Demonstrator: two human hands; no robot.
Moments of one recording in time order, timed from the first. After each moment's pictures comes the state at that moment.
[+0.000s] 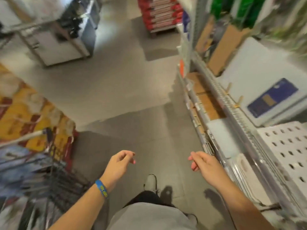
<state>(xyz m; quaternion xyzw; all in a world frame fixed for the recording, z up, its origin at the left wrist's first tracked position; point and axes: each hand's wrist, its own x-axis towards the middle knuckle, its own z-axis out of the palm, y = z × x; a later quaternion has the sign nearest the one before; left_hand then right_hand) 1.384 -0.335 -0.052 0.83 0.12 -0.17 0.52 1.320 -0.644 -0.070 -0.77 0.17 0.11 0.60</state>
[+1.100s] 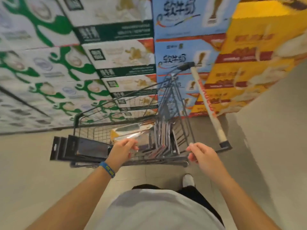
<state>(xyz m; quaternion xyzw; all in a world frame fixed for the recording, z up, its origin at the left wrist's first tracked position) 1.332 0.047 -0.112 0.38 0.70 0.25 0.55 1.632 -0.011 -0.087 -0.68 -0.42 0.53 0.29</state>
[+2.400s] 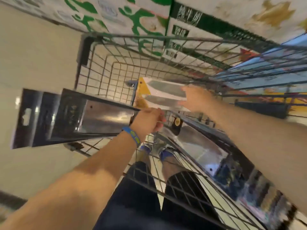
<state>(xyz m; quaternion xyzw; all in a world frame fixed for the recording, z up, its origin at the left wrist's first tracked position) 1.199 0.188 -0.329 0.00 0.70 0.25 0.67 1.347 0.316 -0.374 -0.47 -0.77 0.32 -0.29</state>
